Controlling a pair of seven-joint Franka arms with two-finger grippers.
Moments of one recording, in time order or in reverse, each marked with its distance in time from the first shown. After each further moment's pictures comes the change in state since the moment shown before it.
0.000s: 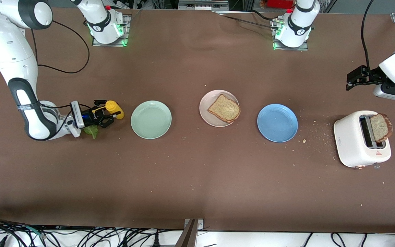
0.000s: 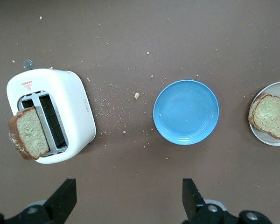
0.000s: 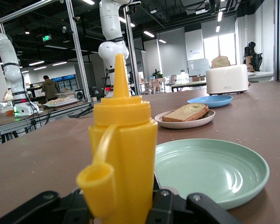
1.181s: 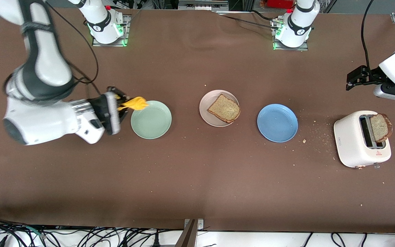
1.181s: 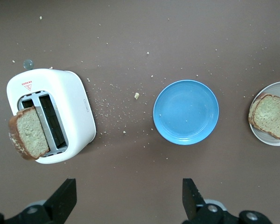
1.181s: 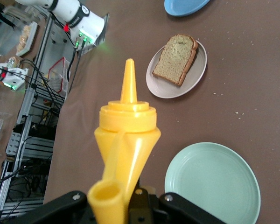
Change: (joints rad) left arm 0.000 0.000 0.000 0.000 0.000 0.000 0.000; right arm 0.484 -0.327 0.015 0.506 -0.414 -0.016 1.392
